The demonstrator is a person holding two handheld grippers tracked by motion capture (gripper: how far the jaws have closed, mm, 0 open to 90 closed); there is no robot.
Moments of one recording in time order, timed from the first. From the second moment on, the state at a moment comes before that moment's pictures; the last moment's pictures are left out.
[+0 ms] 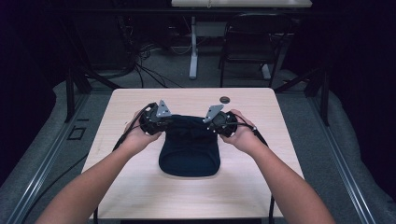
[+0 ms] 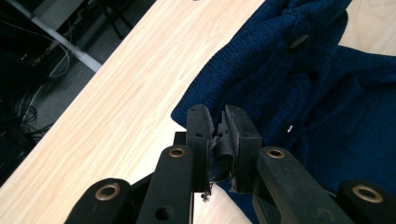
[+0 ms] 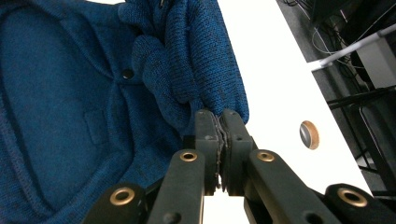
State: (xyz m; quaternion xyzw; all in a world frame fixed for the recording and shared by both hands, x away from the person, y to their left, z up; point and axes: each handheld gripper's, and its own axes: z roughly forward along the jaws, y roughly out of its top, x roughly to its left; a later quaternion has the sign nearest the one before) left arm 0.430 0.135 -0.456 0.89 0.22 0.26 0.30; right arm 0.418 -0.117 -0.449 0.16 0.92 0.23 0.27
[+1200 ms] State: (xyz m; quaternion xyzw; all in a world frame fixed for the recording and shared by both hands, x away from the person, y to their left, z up) left arm 0.395 0.142 -0.471 0.91 0.19 0.21 0.30; right arm 0.370 -0.120 -0.461 0.13 0.94 0.23 0.23
